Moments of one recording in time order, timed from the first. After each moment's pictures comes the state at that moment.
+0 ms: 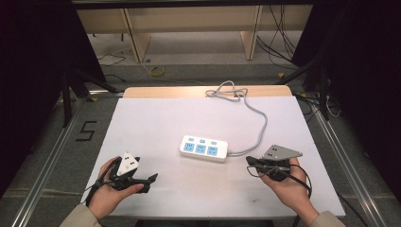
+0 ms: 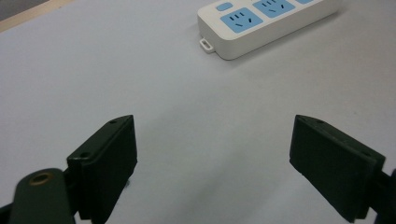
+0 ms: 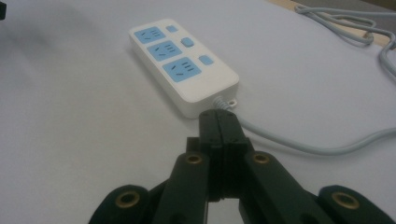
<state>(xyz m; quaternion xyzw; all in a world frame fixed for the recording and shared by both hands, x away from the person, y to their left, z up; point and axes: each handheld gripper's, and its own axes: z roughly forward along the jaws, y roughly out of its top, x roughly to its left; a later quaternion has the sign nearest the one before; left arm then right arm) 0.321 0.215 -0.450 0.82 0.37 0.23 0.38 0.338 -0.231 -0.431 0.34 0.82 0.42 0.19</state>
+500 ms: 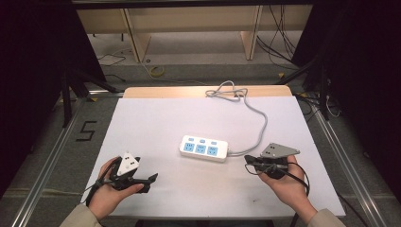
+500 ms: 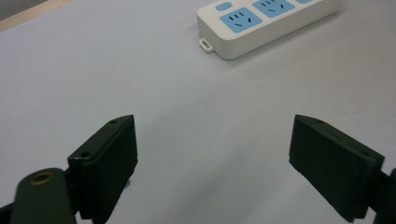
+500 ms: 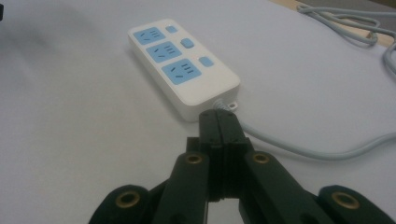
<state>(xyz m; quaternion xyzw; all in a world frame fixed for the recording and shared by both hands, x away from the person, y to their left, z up) 0.321 0.215 -0.450 0.82 0.37 0.23 0.38 0.345 -0.227 -0.431 0.33 0.82 0.42 0.19</state>
